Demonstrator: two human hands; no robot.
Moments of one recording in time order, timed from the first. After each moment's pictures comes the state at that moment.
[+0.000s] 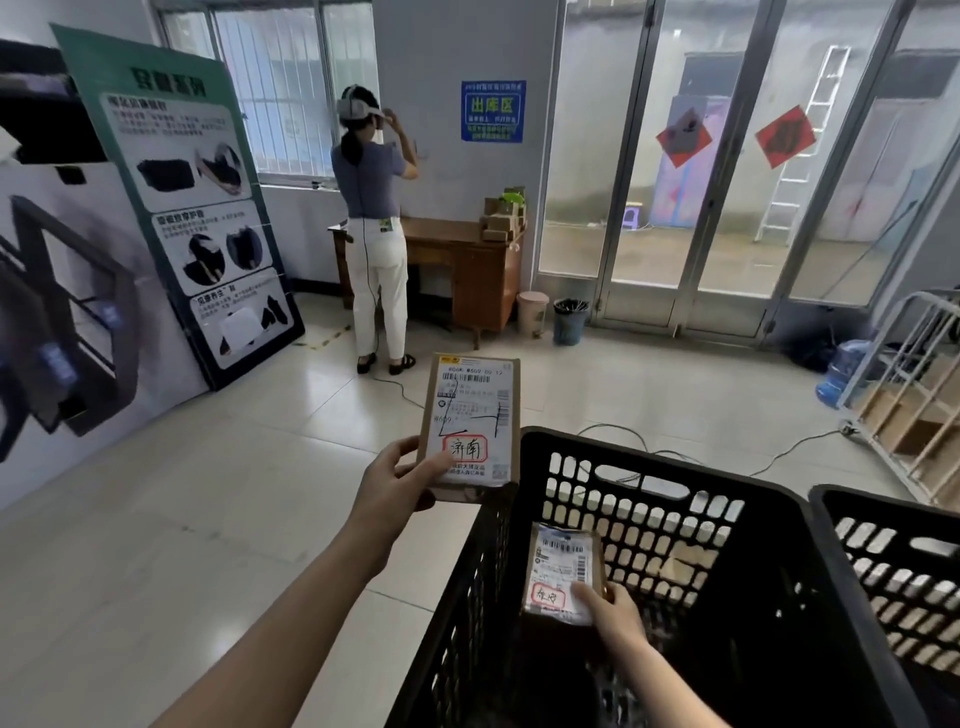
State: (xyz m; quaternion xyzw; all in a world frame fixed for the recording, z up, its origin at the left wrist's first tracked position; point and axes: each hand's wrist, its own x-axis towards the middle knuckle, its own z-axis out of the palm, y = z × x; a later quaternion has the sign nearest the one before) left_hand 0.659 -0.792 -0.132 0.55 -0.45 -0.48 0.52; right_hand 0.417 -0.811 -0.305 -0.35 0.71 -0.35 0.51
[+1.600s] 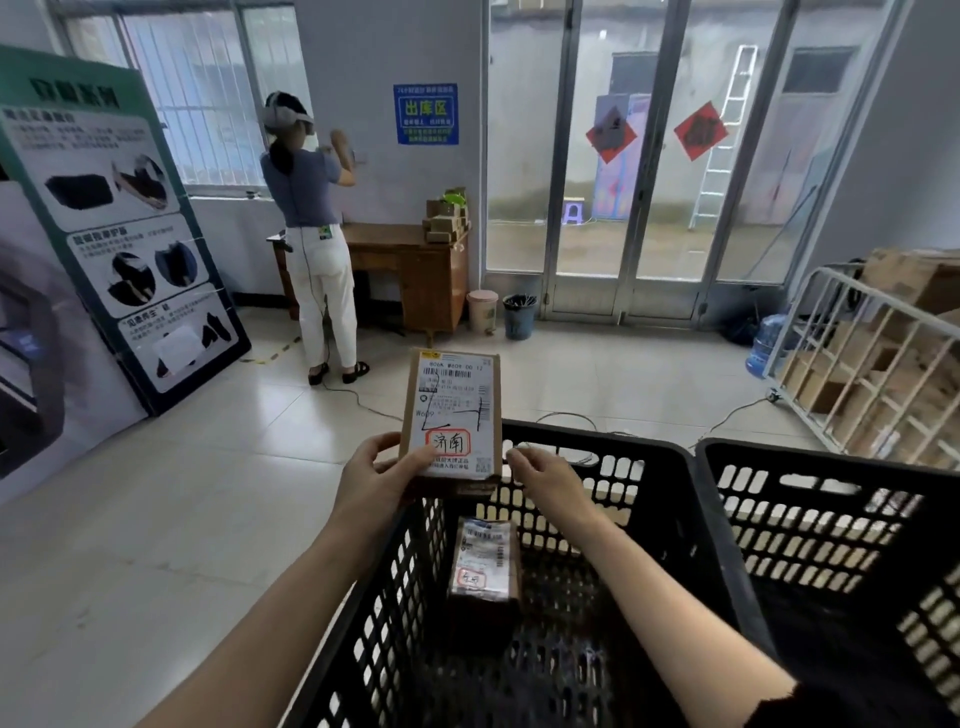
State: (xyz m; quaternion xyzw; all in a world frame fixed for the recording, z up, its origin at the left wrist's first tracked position) left_hand 0.594 -0.763 -0.115 0.51 -0.46 -0.50 0.53; right_hand 0.404 -0.804 -0.157 -0.63 0.58 -0.37 0.37
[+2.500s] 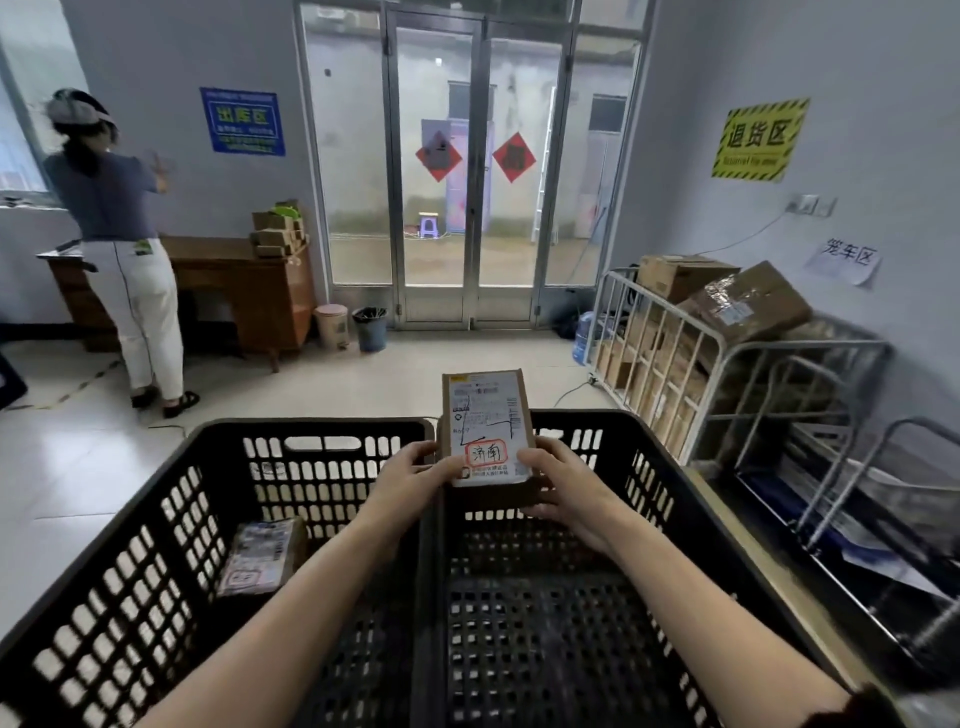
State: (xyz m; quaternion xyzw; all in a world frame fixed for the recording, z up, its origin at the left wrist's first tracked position) left_hand 0.330 -0.681 -0.111 0.46 -0.59 -0.55 0.36; right_hand 0.143 -0.635 -0.119 -0.42 0.57 -0.50 0.49
